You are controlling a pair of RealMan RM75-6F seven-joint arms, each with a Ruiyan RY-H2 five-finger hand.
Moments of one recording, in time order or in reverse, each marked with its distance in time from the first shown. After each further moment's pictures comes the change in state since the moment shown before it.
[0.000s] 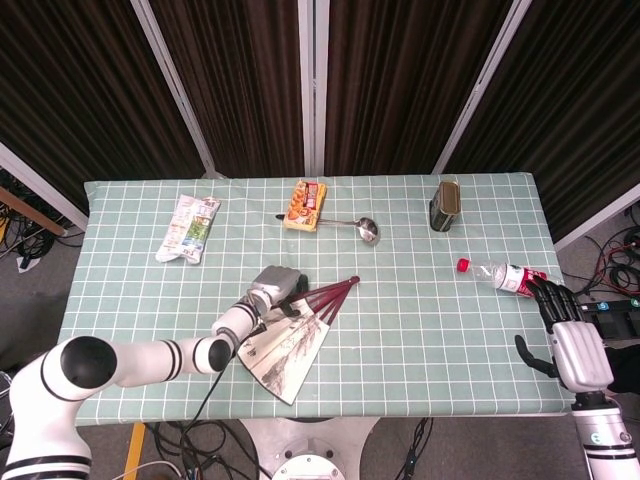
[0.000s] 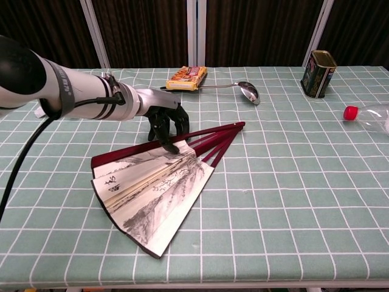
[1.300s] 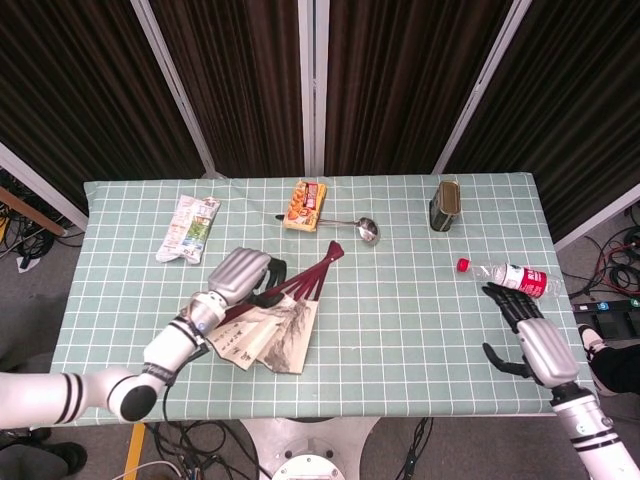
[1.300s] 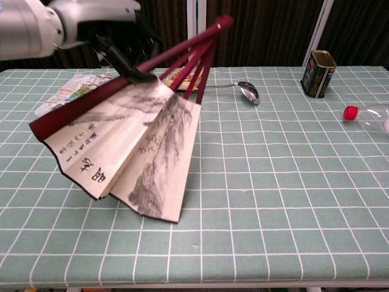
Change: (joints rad) left arm 0.319 0.424 -0.099 -0.619 0.577 0.431 -0.224; right arm 0.111 0.092 -0.032 -0.095 -0.074 -0.211 0.187
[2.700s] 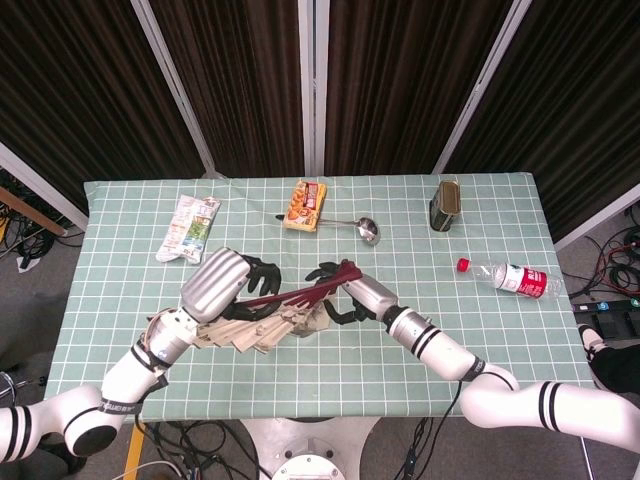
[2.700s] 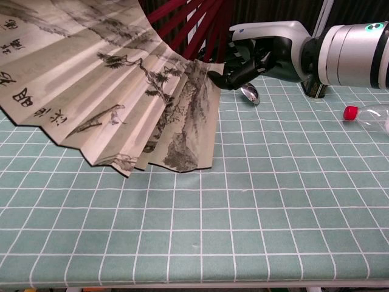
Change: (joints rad) left arm 0.210 0.093 -0.062 -0.126 0.470 0.171 -0.180; right arm 0.646 -0.335 0.237 0.042 0.492 -0.577 0.067
